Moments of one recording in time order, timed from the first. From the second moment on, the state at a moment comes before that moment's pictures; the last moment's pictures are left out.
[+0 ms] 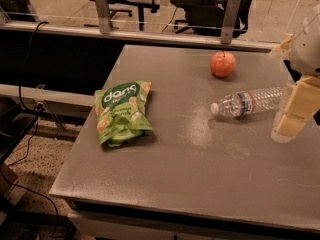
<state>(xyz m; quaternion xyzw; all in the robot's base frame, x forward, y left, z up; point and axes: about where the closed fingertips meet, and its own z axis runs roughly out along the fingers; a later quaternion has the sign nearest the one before) 0.438 -0.217 0.976 -0.60 0.78 -0.03 0.16</state>
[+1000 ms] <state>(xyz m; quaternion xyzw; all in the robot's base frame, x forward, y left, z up) 0.466 -0.219 0.974 -0.63 0.76 -0.05 0.15</state>
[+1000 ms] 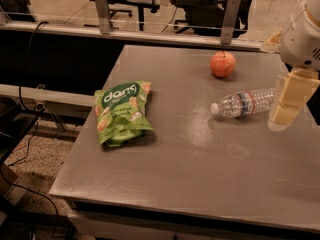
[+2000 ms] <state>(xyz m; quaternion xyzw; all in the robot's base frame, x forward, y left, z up) 0.526 -0.241 0.925 -0.69 0.71 -0.07 0.12</state>
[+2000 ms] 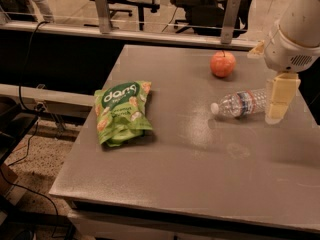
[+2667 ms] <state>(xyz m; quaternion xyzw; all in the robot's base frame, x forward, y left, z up) 0.538 -0.244 0.886 -0.71 0.70 -0.04 0.09</state>
